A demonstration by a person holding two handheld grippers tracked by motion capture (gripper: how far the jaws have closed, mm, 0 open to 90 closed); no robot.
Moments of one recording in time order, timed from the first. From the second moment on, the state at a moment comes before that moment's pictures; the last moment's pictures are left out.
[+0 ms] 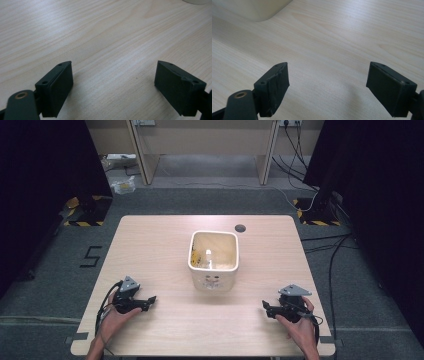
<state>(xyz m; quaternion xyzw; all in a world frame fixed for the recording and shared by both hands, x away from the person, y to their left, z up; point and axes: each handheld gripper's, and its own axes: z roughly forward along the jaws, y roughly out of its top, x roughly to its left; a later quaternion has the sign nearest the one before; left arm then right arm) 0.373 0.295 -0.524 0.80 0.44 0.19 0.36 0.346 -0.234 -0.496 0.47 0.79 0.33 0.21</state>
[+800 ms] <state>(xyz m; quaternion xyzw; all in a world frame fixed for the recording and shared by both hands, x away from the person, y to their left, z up) 0.373 0.295 -0.524 0.80 0.44 0.19 0.36 0.333 -0.237 -0.510 0.47 0.80 0.32 0.20</state>
